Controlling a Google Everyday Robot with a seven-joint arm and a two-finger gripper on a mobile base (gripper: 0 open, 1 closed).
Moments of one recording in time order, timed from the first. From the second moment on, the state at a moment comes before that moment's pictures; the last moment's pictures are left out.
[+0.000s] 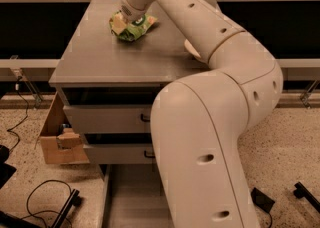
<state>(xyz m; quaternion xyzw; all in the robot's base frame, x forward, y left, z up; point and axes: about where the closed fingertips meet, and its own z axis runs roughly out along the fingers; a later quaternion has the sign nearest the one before) 0.837 0.119 0.886 -0.48 0.80 0.07 0.35</state>
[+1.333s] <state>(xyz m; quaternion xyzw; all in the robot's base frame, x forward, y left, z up) 0.851 0.085 0.908 -0.48 0.79 0.05 0.38</state>
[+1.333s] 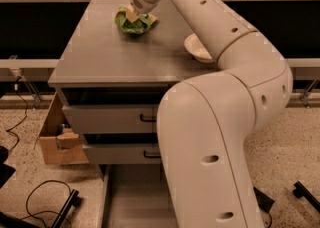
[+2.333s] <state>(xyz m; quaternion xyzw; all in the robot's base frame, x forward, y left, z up) 0.769 -0.067 1.024 -0.44 0.76 0.08 0.48</state>
